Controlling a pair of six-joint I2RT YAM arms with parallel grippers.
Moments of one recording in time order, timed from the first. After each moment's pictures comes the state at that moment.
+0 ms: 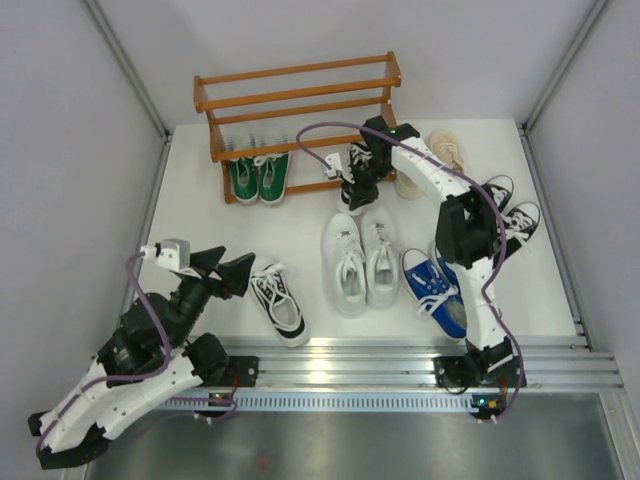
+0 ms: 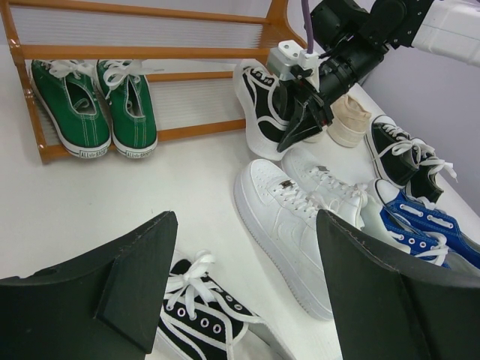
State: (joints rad) left arm -0.94 0.14 0.63 -0.45 -0.54 -0.31; right arm 0.47 2.29 2.14 -1.17 -0.67 -1.19
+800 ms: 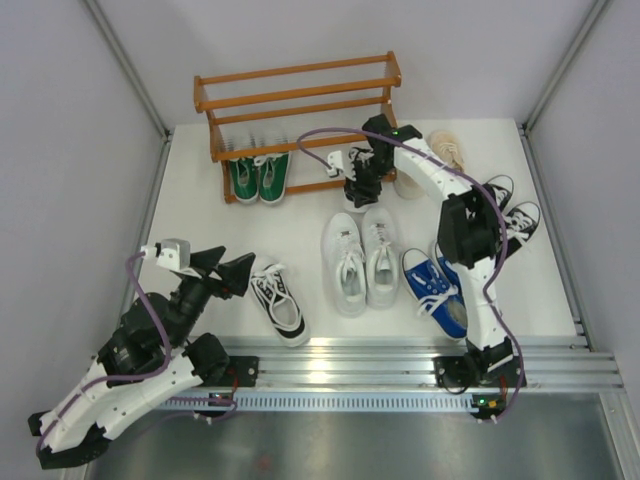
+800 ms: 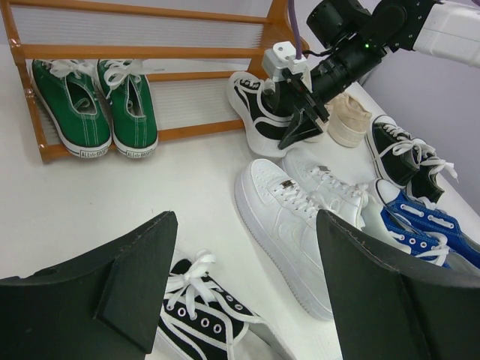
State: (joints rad) left arm -0.94 0.14 0.63 -0.45 -0.54 -0.31; right arm 0.45 2.29 2.10 -1.06 -0.55 -1.16
